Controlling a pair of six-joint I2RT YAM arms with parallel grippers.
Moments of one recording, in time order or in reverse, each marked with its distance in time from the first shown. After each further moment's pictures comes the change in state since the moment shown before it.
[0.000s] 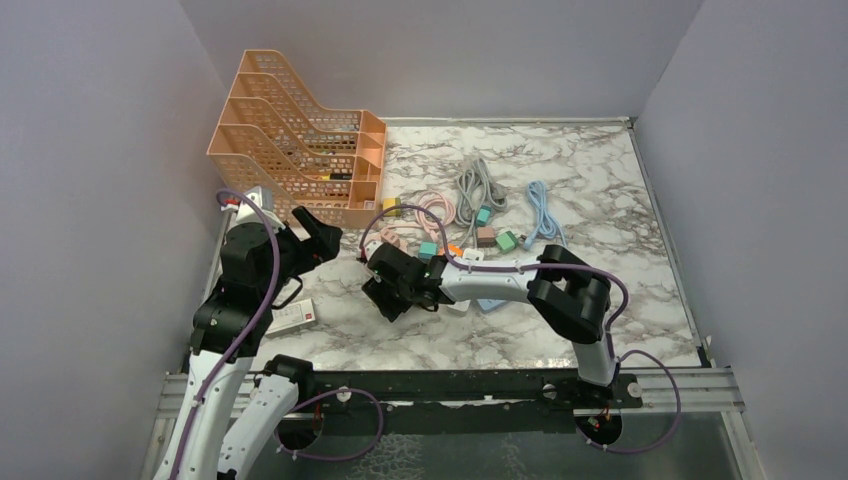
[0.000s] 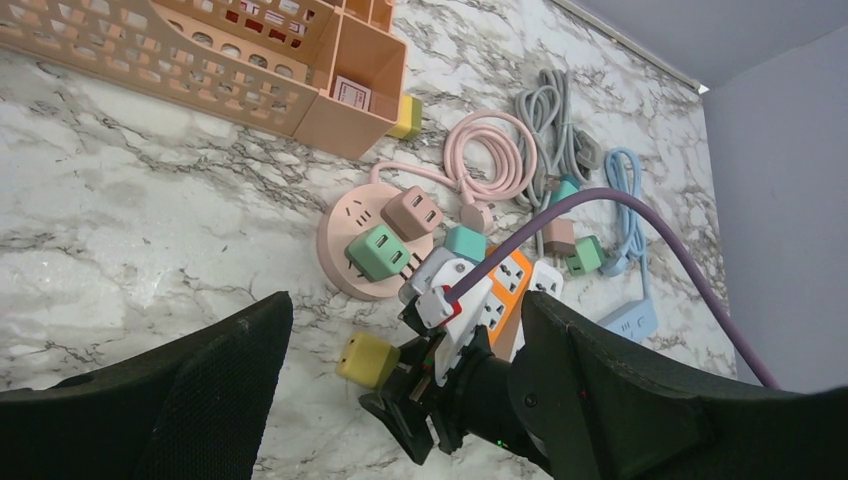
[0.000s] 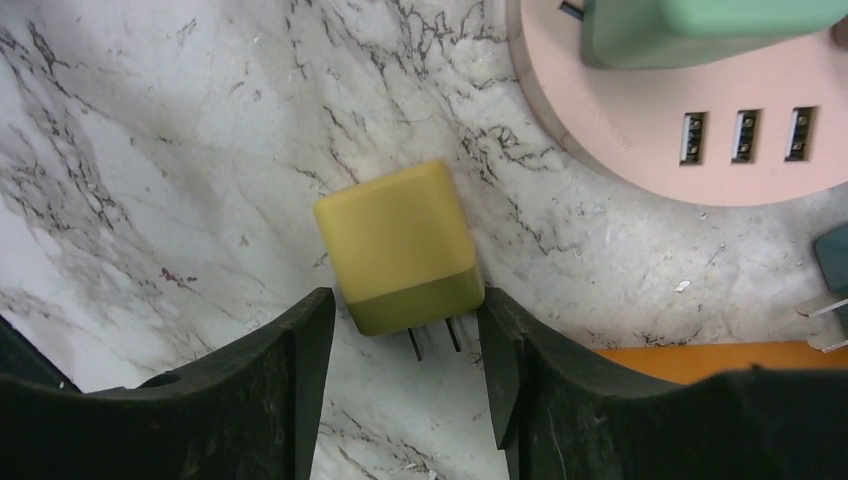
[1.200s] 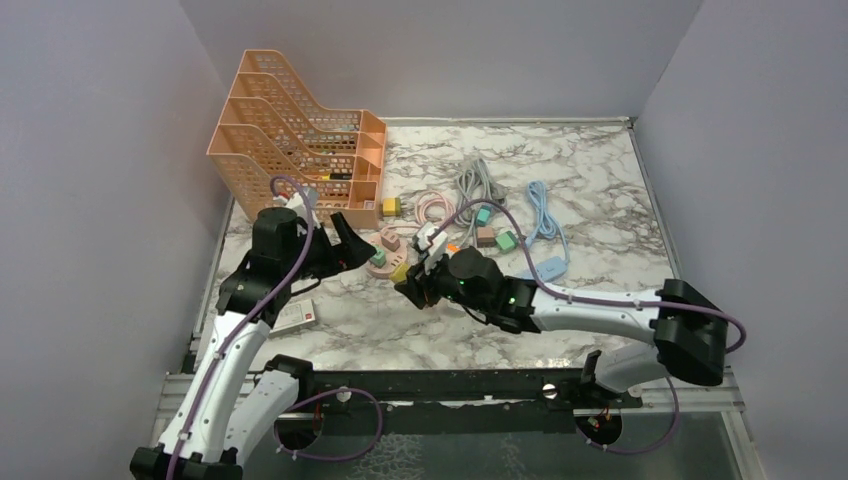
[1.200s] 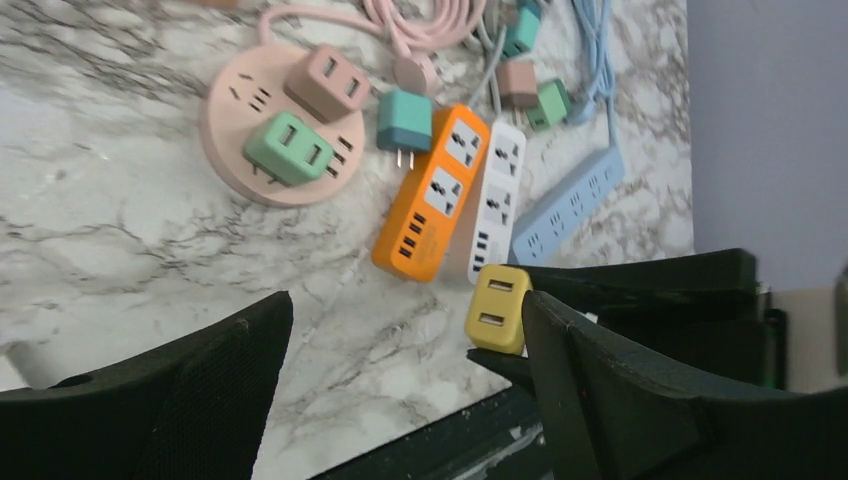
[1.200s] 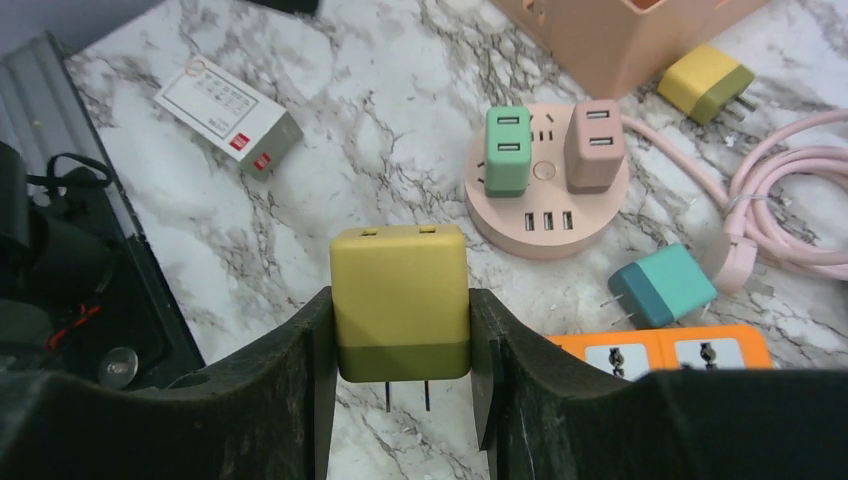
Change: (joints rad) left arm 0.000 0.129 -0.063 0.030 0.299 0.029; right arm 0.003 -0.534 -0.478 0.520 0.078 -0.080
